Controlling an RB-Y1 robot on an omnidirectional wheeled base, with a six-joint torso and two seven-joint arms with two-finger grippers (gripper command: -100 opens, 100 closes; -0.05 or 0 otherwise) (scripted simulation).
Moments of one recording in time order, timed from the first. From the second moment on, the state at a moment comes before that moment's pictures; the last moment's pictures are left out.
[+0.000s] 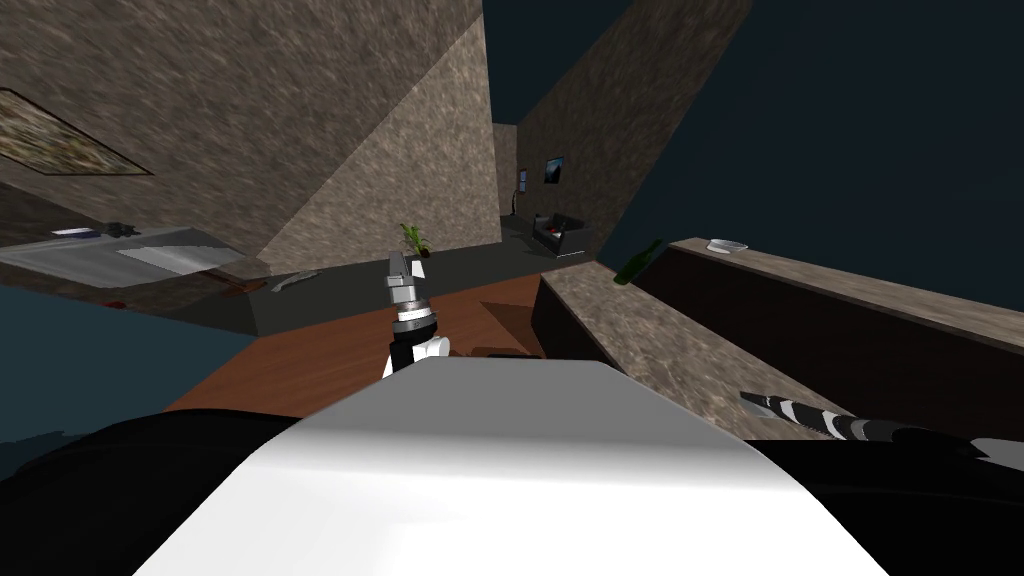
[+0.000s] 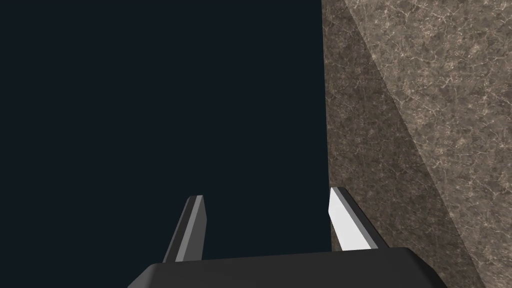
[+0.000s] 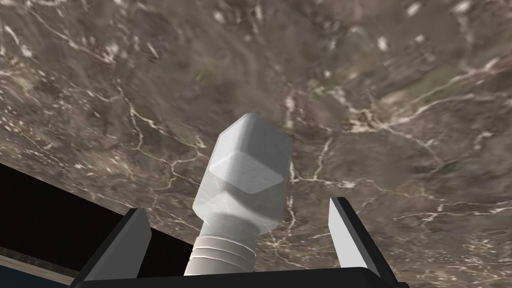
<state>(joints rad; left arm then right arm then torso) 0.51 -0.03 0.03 -2.34 -0.01 -0.48 -0.16 0.47 -1.35 0.15 -0.55 0.85 -0.66 -0.51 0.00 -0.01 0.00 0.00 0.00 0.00</state>
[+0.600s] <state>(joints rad) 0.51 -0.03 0.03 -2.34 -0.01 -0.48 -0.16 0.54 -1.37 0.22 -0.60 0.68 -0.62 -0.43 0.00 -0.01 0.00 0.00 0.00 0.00</state>
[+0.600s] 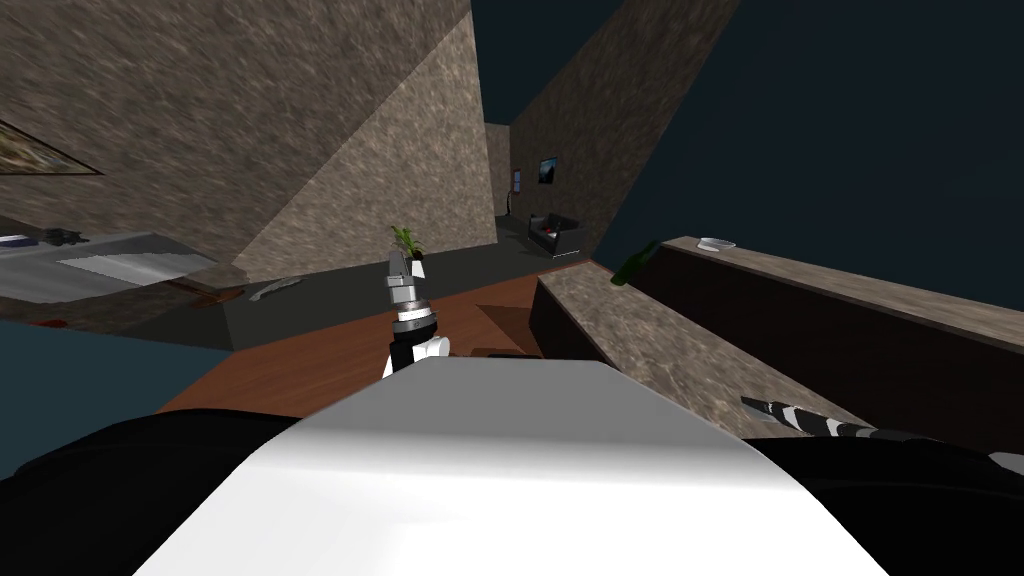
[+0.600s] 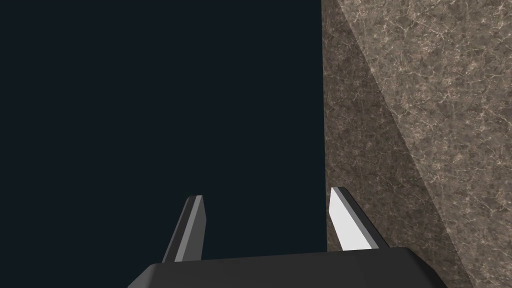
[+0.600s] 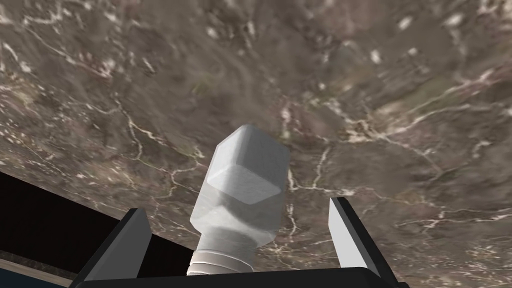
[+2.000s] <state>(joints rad) 0.51 -0.03 0.03 -2.34 -0.01 -0.48 -0.16 0.46 -1.35 0.13 -0.55 0.86 -0.67 -0.53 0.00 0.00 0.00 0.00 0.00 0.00</state>
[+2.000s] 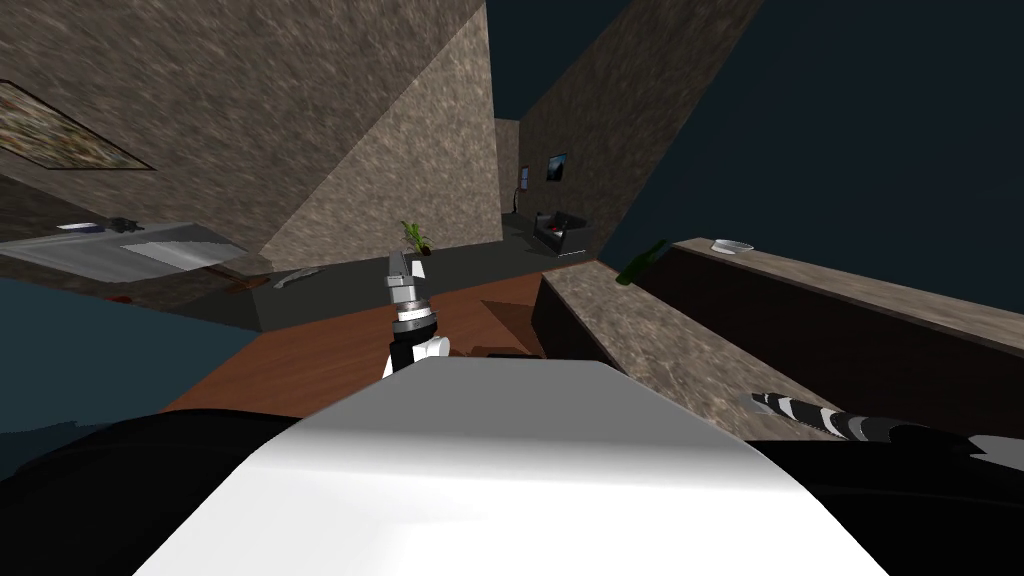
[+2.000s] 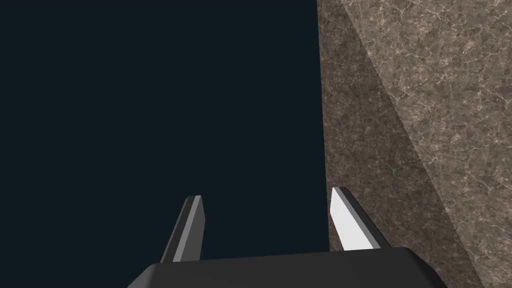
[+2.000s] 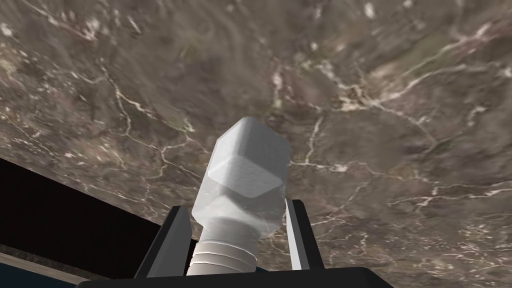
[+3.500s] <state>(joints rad) 0.51 -0.03 0.03 -2.34 -0.01 -0.48 -0.16 0.31 -1.31 -0.05 -0.45 1.28 -0.76 -0.75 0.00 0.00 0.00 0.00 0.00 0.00</state>
